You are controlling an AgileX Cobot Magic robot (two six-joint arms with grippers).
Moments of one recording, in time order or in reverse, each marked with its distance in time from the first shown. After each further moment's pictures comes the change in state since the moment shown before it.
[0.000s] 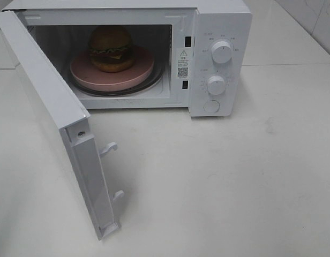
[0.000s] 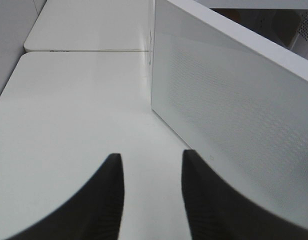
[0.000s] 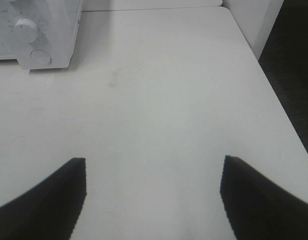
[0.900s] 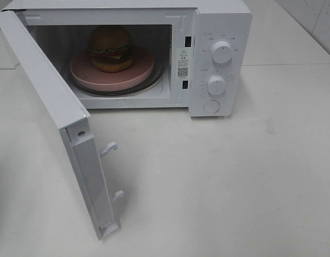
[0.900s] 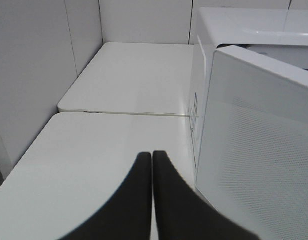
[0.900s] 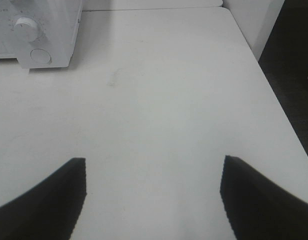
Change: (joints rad) left arm -0.001 0.465 0.354 0.018 -1.088 0.006; right arm 0.000 0.000 0.000 0.000 0.000 -0.008
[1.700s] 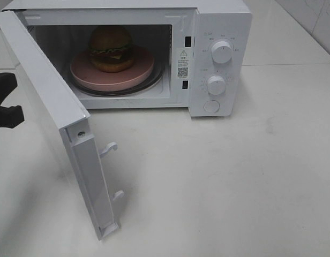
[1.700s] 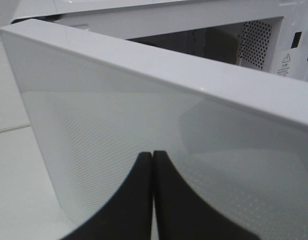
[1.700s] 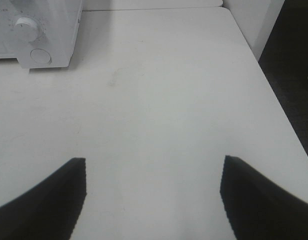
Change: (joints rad) left arm -0.369 0.532 -0.079 0.152 -0.415 -0.111; right arm 0.000 0.000 0.000 0.000 0.000 0.000
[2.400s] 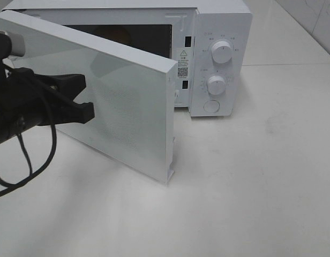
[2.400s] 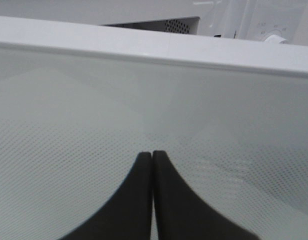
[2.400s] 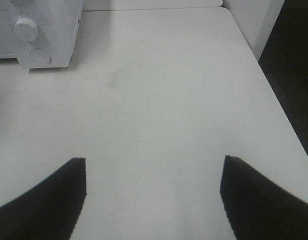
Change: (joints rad) left arm -0.277 0.228 -0.162 -0.160 -0.045 0.000; right arm 0.000 0.000 0.000 0.000 0.000 0.000
